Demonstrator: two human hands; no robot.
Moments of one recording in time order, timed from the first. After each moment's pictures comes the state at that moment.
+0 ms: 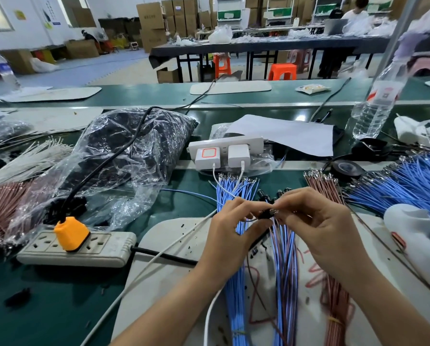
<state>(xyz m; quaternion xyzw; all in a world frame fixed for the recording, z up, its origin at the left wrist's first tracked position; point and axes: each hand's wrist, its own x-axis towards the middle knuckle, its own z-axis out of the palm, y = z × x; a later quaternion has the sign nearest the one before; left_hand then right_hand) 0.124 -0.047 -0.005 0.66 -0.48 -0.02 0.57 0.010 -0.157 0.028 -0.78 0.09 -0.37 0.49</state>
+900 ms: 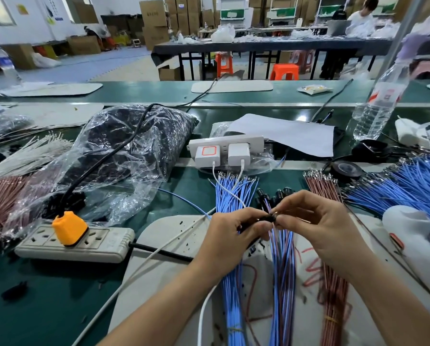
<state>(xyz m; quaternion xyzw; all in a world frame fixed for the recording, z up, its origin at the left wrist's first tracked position) 0.127 -0.046 -0.010 0.66 -0.47 -0.12 0.57 0.008 -0.172 0.025 -0.74 0.11 -0.26 0.61</state>
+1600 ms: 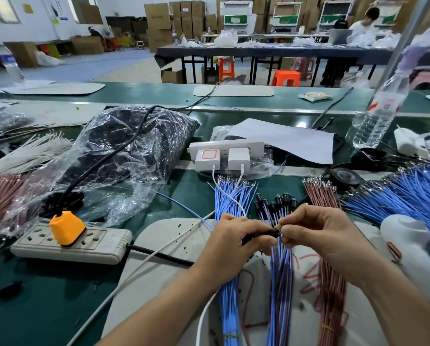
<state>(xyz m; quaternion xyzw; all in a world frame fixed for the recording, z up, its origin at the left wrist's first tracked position) 0.124 -0.047 -0.009 0.68 -0.54 -0.04 0.49 0.001 -0.182 0.029 -0.69 0.16 -0.18 0.68</state>
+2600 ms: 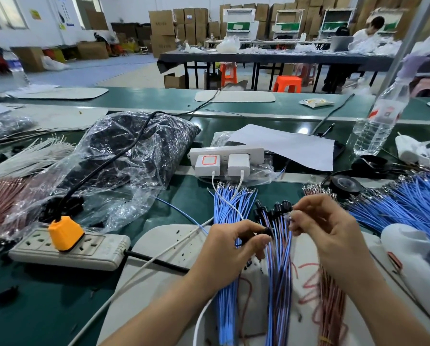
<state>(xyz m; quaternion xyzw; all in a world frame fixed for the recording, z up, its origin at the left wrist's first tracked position) 0.128 -0.046 -0.013 0.65 -0.50 -0.09 0.56 0.007 -0.182 0.022 -0.74 0.14 -0.36 0.55</state>
